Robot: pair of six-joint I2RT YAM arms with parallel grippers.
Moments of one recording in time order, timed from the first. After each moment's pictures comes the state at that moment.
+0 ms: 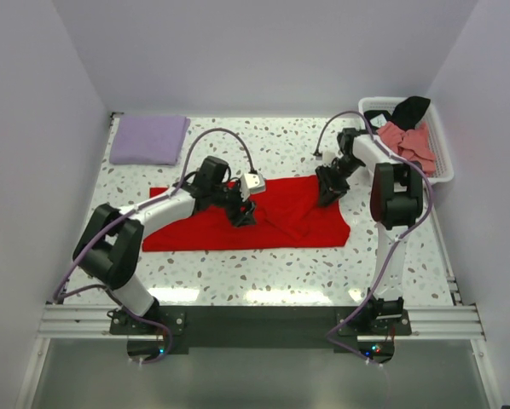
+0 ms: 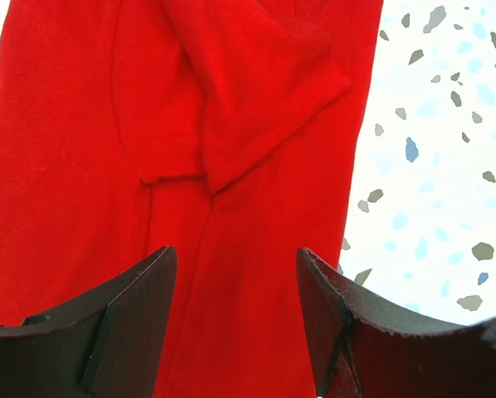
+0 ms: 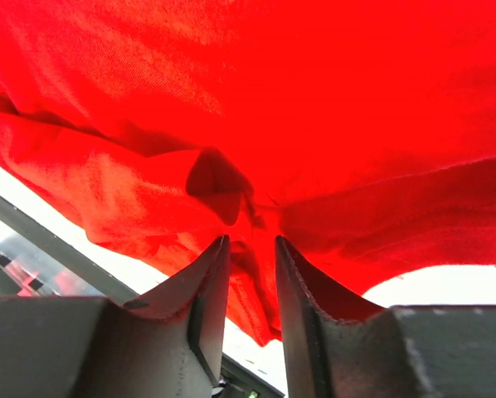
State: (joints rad) left arm -0.52 1.65 1.00 -0.18 0.67 0.45; right arm 0.08 2.23 1.76 -1.17 -0.46 -0.24
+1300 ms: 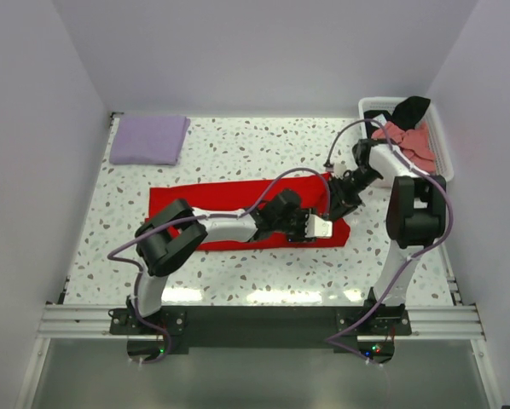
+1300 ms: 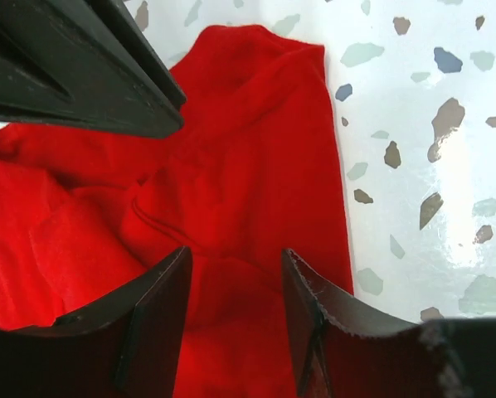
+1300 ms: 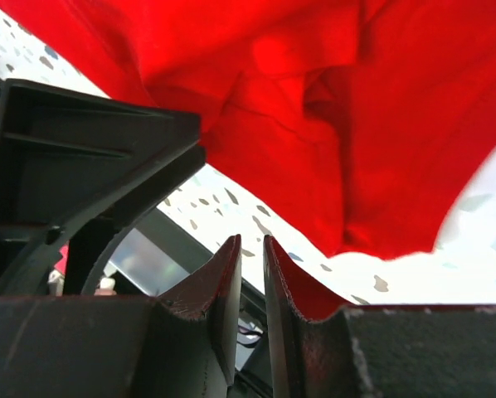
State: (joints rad) left arm -0.97 1.99 1.20 0.17 0.31 0.65; right arm 0.03 1.96 1.48 -1.26 -0.56 -0.31
